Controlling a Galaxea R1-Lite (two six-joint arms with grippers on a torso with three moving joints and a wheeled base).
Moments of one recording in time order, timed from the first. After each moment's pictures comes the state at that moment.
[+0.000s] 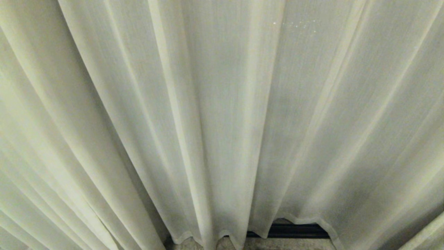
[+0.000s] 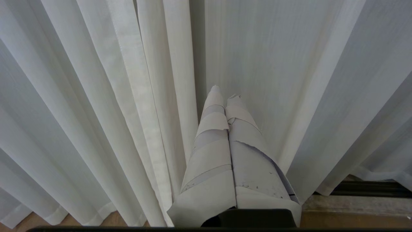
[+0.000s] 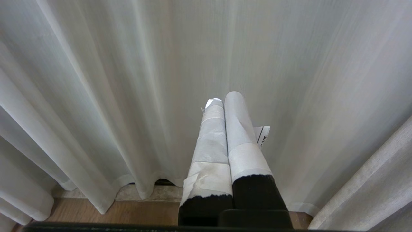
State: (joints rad) left arm 0.00 0.00 0.00 -0.01 0.02 0.01; right arm 0.00 0.00 0.00 0.00 0.00 0.00
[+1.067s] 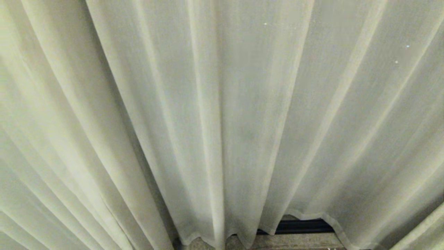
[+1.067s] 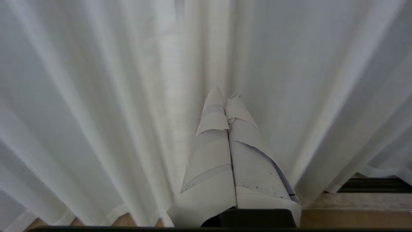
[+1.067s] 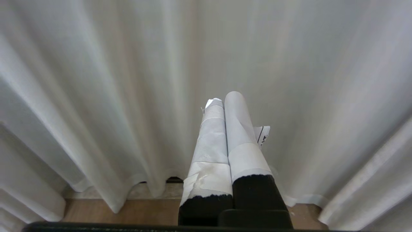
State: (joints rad) left arm 0.00 0.00 0.00 -0.01 0.02 0.00; right arm 0.00 0.00 0.00 0.00 0.00 0.00
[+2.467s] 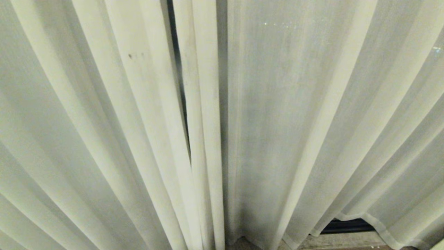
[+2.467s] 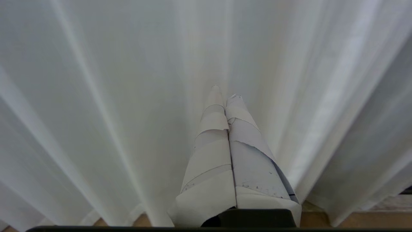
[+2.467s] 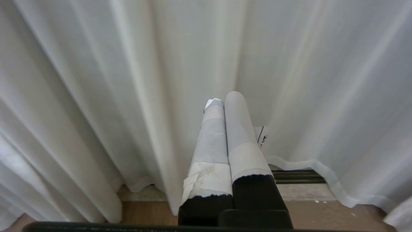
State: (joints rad) left arm 0.00 0.00 0.00 -0.01 0.02 0.00; right arm 0.00 0.00 0.00 0.00 0.00 0.00
